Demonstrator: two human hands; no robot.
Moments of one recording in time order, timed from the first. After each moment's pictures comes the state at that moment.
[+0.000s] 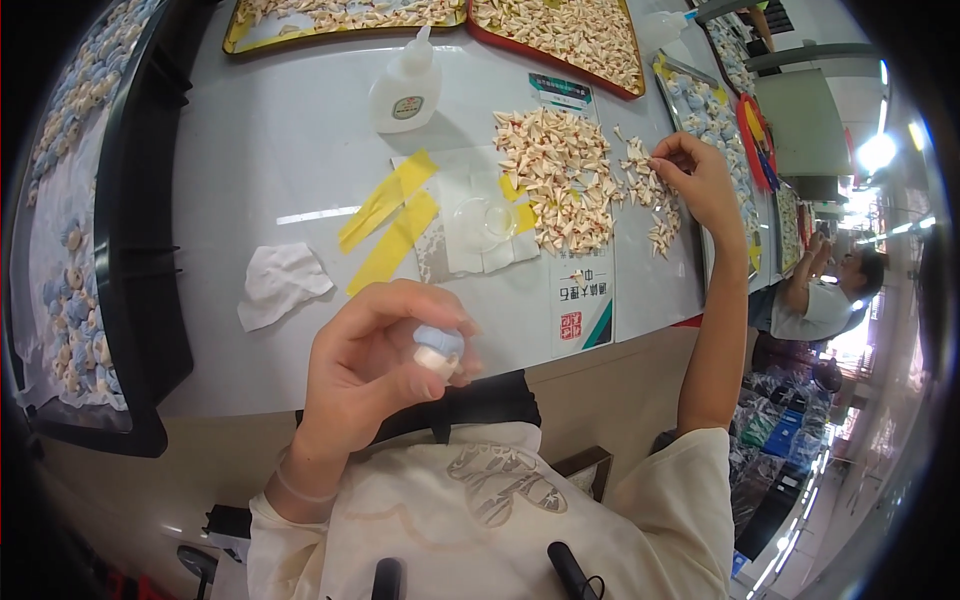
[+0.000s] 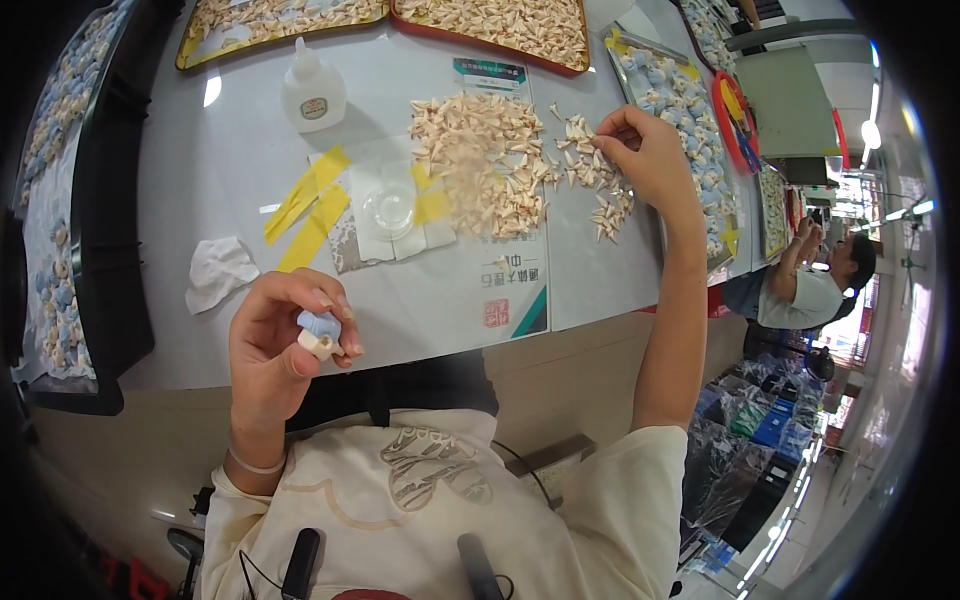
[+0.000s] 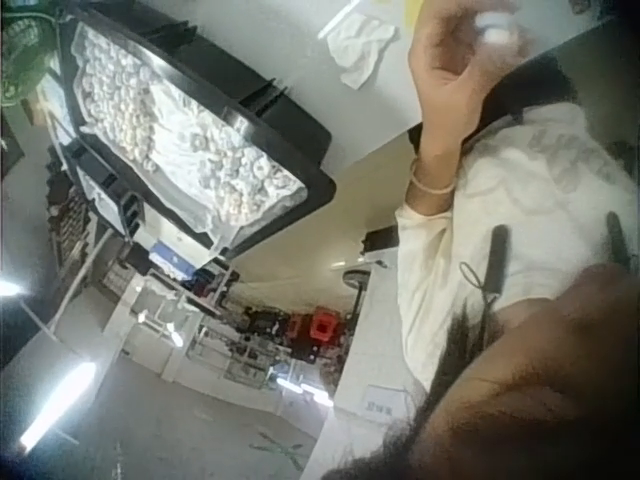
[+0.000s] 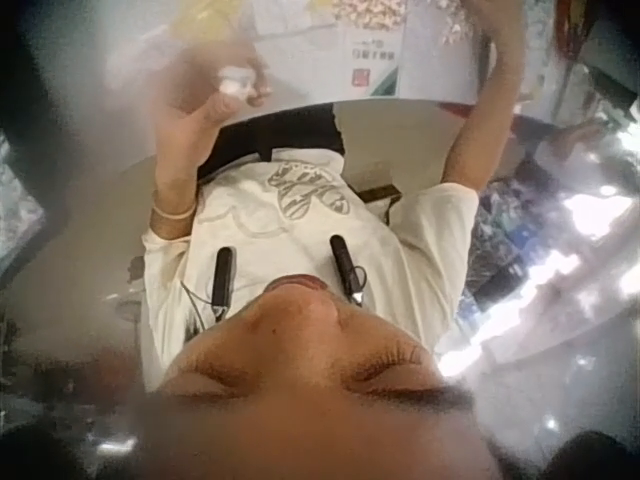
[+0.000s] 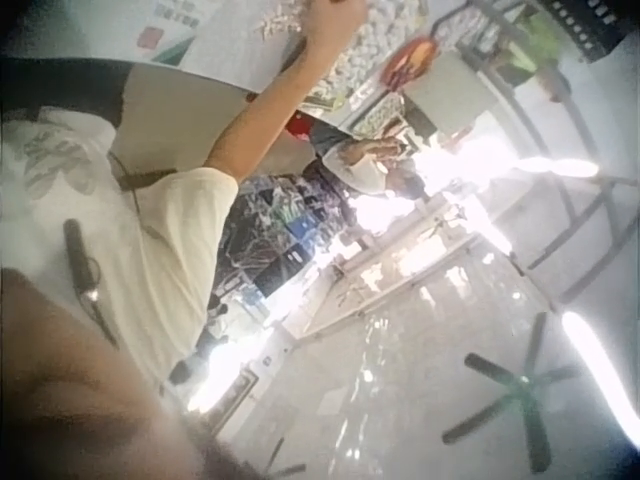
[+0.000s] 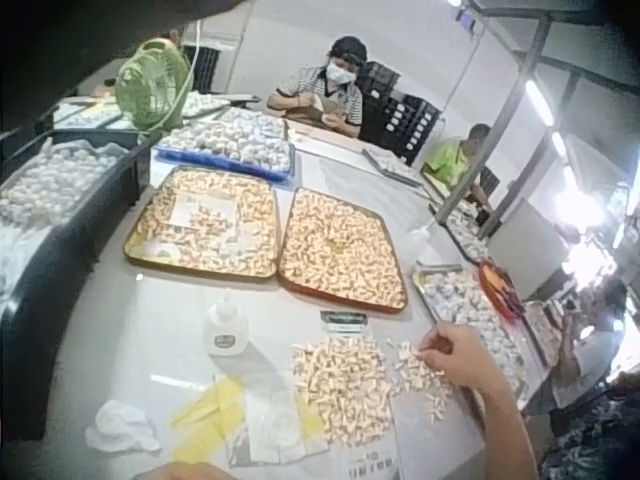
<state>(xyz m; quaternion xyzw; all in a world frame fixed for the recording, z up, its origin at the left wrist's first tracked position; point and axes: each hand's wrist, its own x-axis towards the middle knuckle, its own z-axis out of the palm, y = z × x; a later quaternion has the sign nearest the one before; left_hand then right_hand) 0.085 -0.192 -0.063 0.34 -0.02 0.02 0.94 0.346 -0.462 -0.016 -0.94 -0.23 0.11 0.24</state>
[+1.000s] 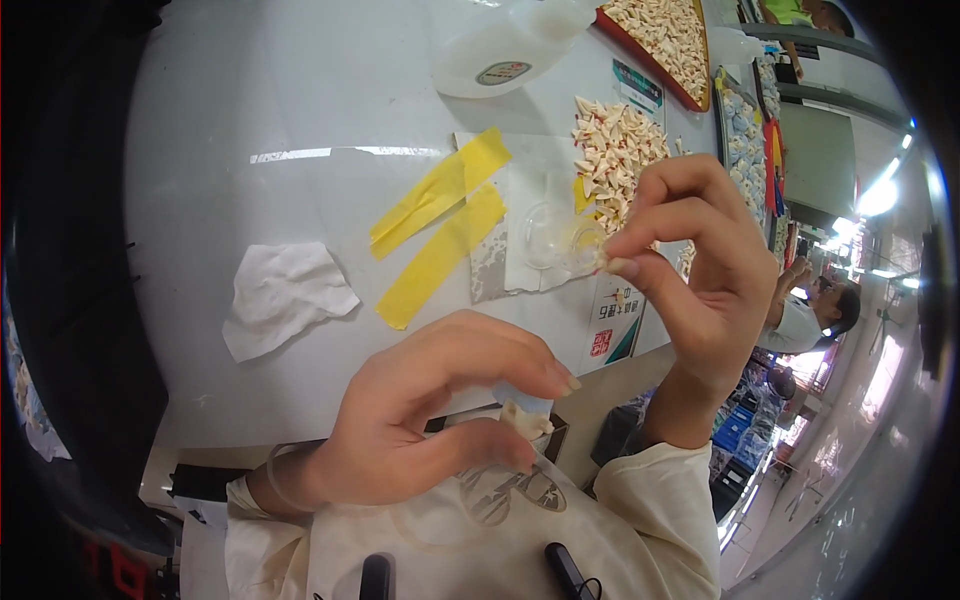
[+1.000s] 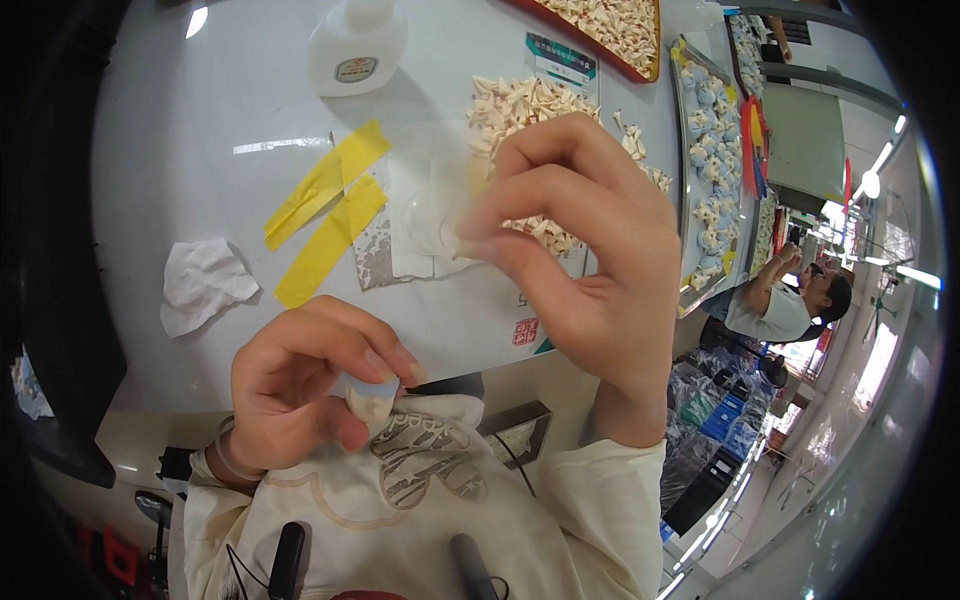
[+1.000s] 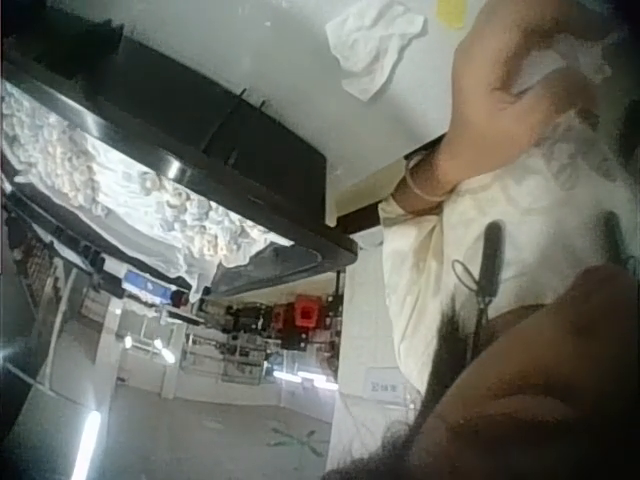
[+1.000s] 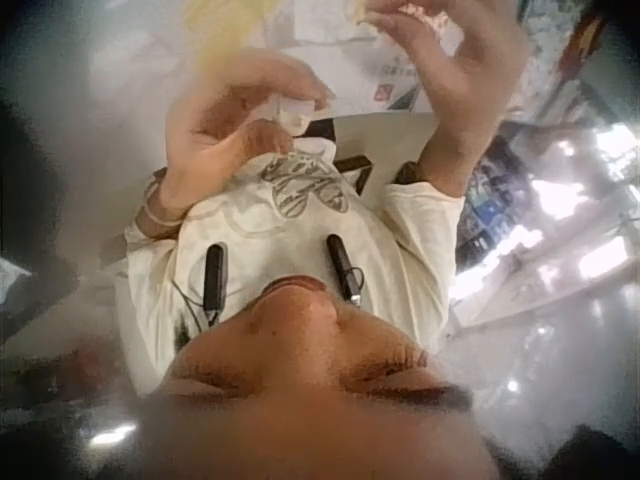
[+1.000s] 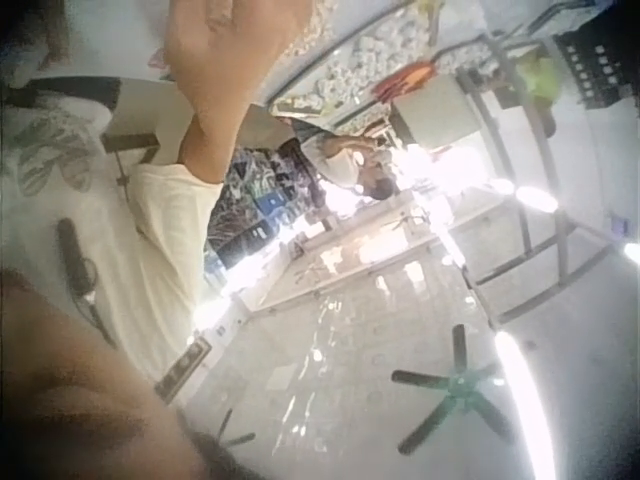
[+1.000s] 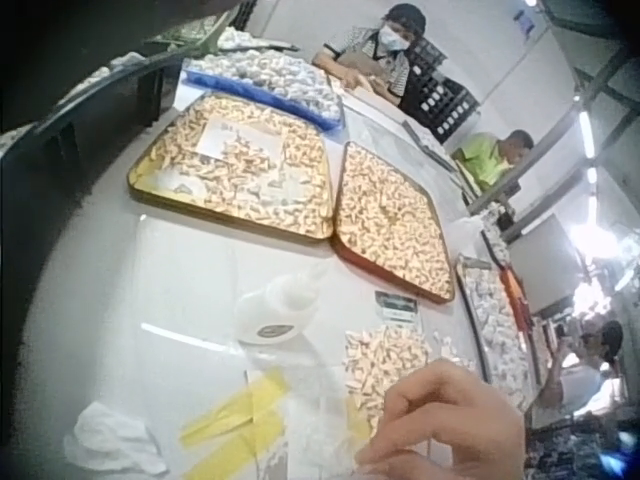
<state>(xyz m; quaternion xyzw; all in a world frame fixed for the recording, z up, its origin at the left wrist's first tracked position) 0.092 -0.180 -0.064 0.28 -0.01 -0.03 0.96 0.238 -0.325 0.010 -0.85 -0.40 0.10 0.33</state>
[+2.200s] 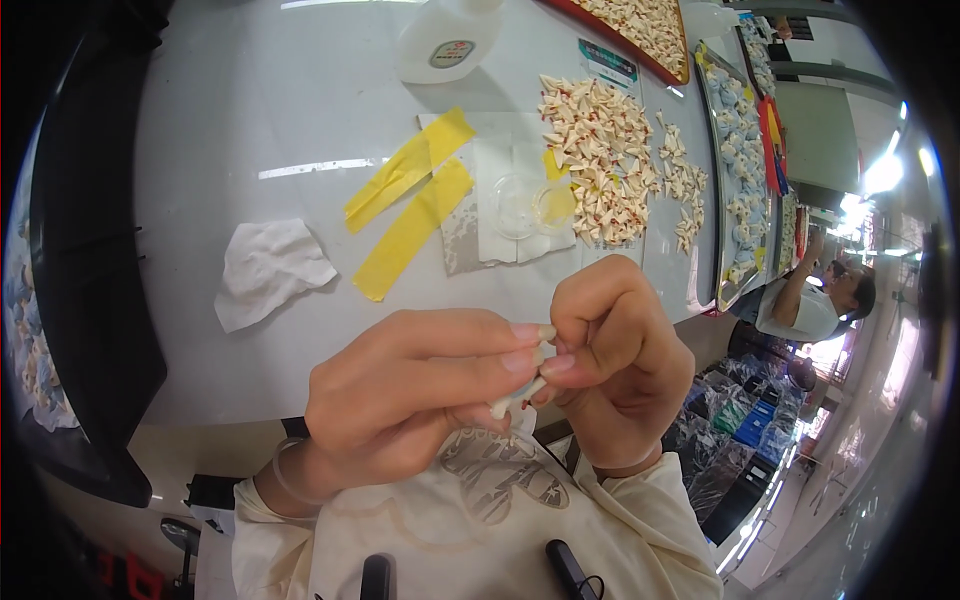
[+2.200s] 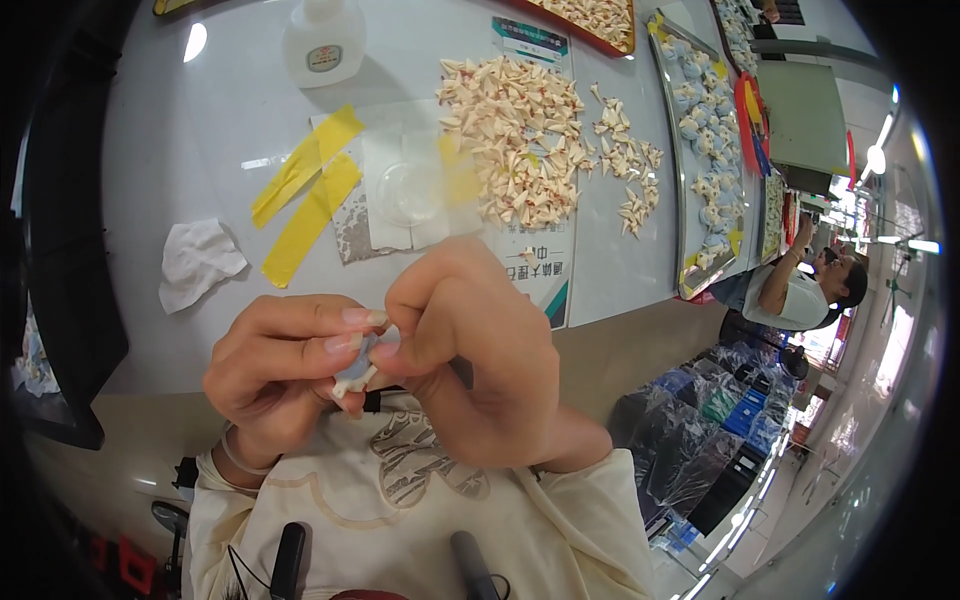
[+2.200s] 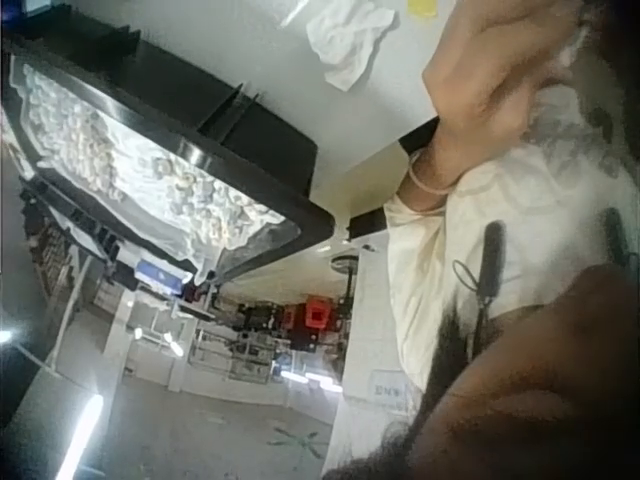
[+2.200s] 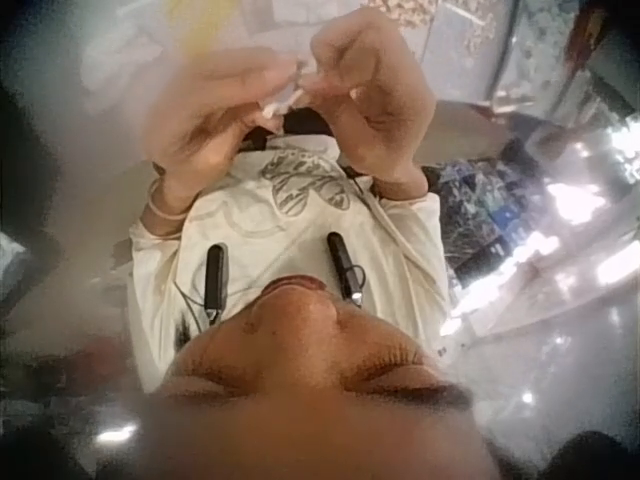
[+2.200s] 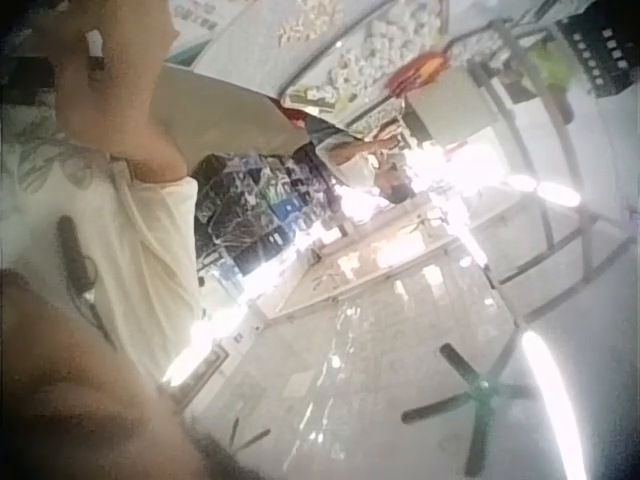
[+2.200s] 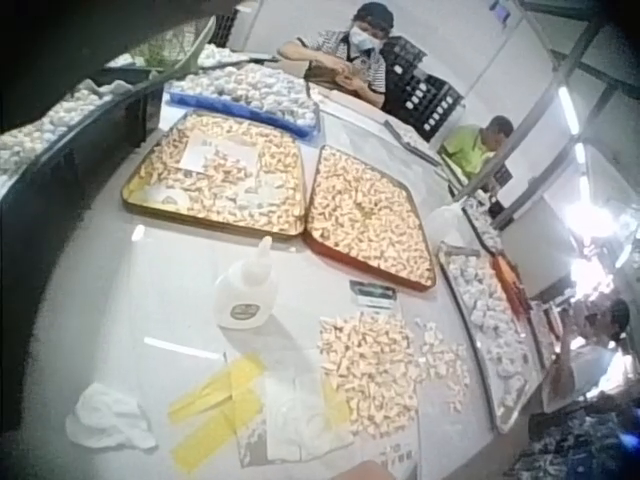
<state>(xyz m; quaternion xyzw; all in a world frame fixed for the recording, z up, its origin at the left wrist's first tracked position) 0.085 -0.193 -0.062 0.61 -0.08 0.18 0.77 0.160 -0.334 -0.004 -0.75 -0.32 0.14 0.56</state>
